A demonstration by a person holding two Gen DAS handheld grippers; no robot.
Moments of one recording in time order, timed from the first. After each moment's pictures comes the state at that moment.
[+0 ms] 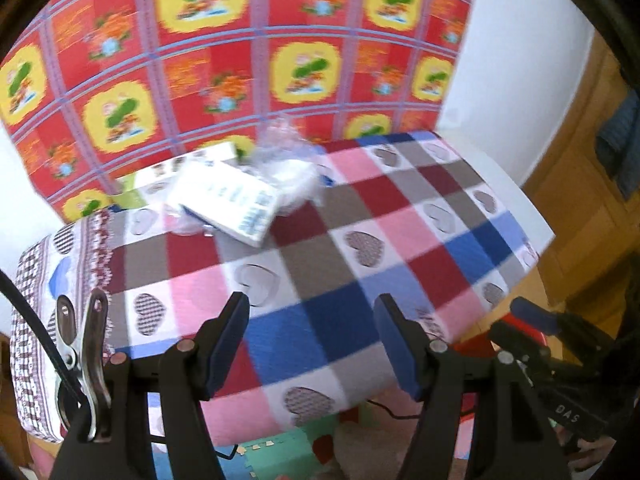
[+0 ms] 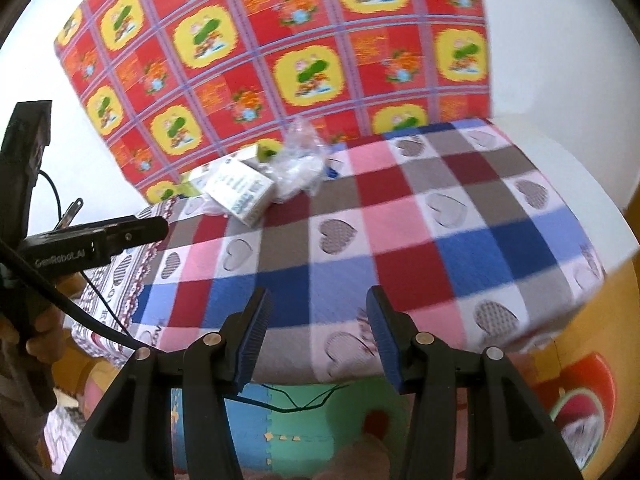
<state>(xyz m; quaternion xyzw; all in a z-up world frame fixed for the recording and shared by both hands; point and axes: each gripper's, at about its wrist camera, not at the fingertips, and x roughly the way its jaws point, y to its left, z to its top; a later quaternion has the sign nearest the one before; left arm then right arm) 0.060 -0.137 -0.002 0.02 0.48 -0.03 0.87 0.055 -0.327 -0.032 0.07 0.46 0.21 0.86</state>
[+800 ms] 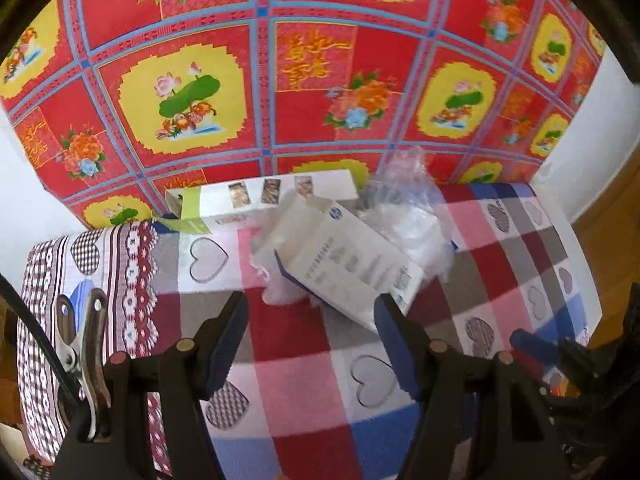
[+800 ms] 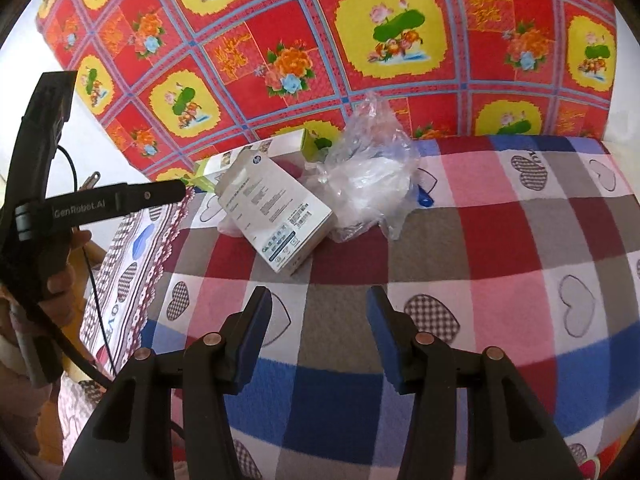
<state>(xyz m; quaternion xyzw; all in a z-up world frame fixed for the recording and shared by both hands) 0.189 -0.016 -0.030 -0.03 0.51 0.05 0.86 0.183 -0.224 -0.085 0.06 0.52 0.28 0.81</state>
